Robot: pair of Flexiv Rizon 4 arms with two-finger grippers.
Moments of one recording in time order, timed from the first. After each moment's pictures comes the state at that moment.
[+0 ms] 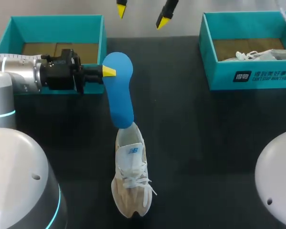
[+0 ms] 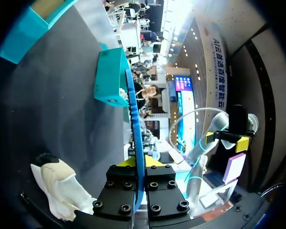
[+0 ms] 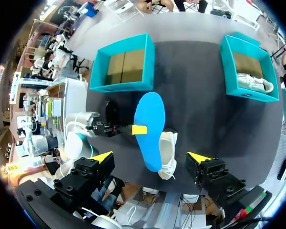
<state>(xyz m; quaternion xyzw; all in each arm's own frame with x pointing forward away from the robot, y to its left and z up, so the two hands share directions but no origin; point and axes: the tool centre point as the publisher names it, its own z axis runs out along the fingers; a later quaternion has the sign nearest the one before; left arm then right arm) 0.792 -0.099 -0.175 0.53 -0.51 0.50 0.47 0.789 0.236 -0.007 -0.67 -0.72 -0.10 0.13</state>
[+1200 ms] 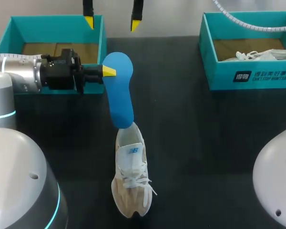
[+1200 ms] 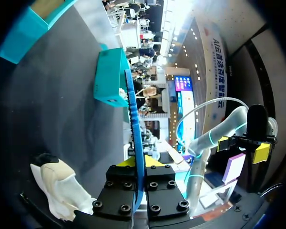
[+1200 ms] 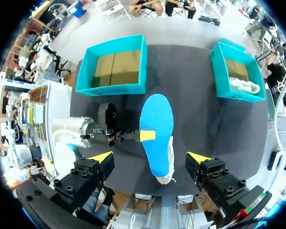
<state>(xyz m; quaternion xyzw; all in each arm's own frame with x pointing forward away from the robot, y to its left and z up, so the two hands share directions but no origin) 0.792 -0.099 -0.175 0.53 -0.51 0.50 0.47 0.788 0.293 -0.020 -0.70 -0.71 -0.05 0.05</state>
